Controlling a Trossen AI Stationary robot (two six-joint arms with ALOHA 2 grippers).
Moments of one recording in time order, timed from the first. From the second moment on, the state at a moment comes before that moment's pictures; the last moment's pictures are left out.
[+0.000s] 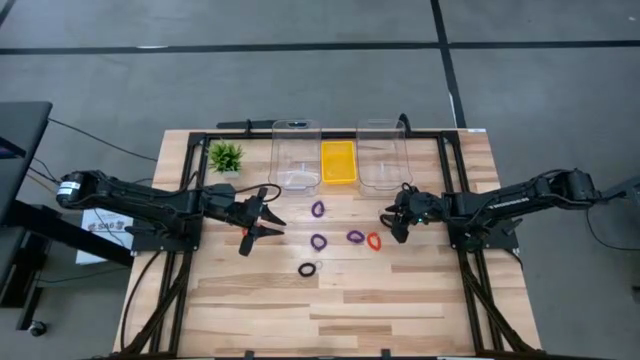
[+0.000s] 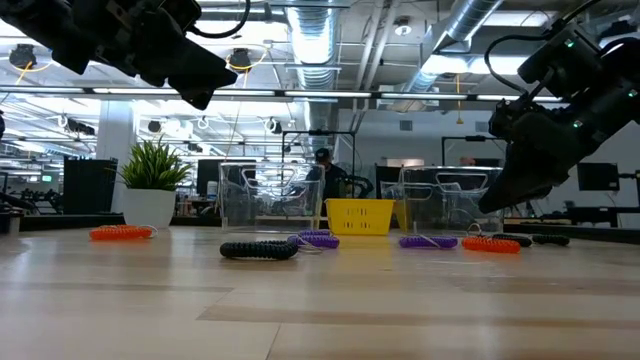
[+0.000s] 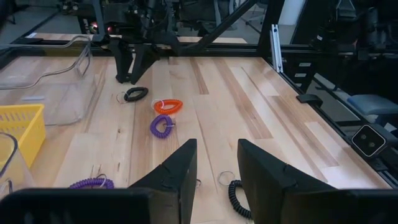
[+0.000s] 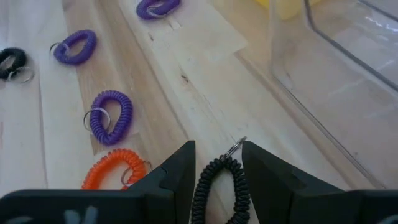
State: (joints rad) left arm -0.04 1.00 0.39 0.34 0.19 0.02; right arm -0.04 0.99 0.18 0.09 0.18 0.39
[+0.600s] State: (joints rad) left arm -0.04 1.00 0.39 0.34 0.19 0.02; right arm -0.04 1.24 0.37 -0.08 0.19 0.48
